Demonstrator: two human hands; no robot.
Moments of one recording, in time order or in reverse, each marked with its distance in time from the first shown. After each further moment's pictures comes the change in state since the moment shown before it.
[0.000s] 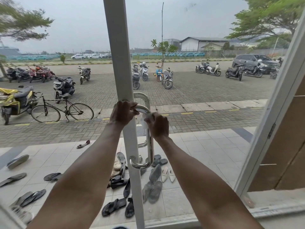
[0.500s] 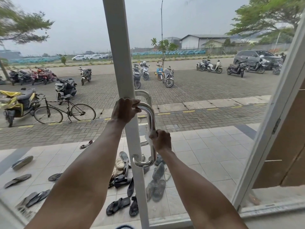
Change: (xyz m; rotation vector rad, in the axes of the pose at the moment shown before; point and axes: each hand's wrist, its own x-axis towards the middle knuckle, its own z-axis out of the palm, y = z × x) left_hand -0.001 0.000 -0.001 0.020 0.003 0.048; right_hand -0.050 0.047 0.032 -0.003 -0.167 0.171
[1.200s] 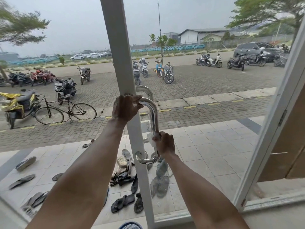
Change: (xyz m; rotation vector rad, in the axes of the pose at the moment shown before) left_hand -0.002 -0.010 0.009 0.031 0.066 0.004; right_hand -0.014 0.023 0.020 0.020 0.033 0.000
